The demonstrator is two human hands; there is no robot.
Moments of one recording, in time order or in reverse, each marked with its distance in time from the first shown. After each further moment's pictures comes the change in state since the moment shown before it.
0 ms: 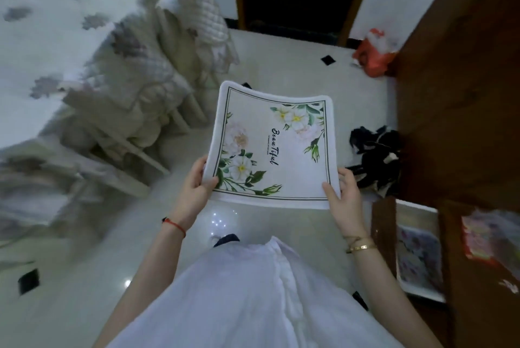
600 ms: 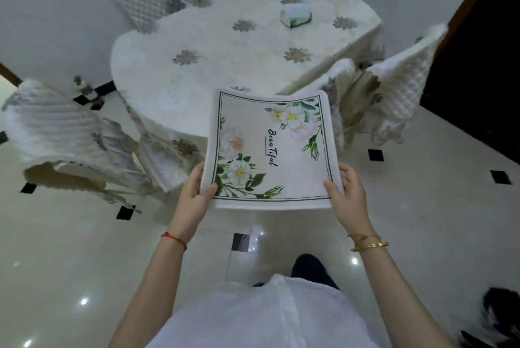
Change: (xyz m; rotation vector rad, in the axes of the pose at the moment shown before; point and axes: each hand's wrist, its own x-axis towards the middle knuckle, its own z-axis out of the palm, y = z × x) left_hand 0.041 0.011 -0.315 -0.145 0.700 0.017; right_hand 0.124 -0.178 0.388 -0.014 -0.643 -0.286
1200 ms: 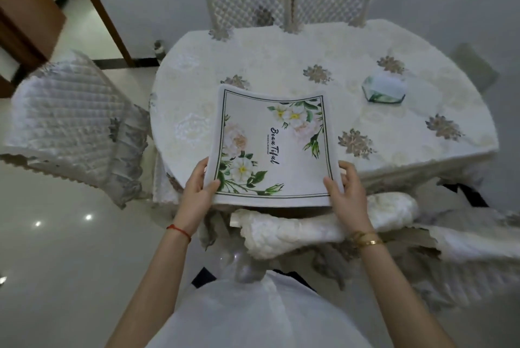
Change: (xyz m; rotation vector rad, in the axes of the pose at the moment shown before) left_hand 0.277 0.063 0.076 -0.179 0.489 -0.045; right_hand 0.419 -0.061 0.068 -0.193 -0.488 -0.175
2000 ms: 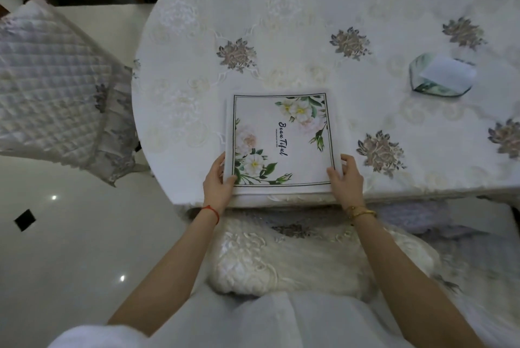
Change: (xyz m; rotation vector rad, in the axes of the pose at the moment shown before) left_hand 0.130 -0.078 0.092 0.224 0.222 -0.282; right_hand 0.183 0.106 0.021 -0.211 -0.163 0.336
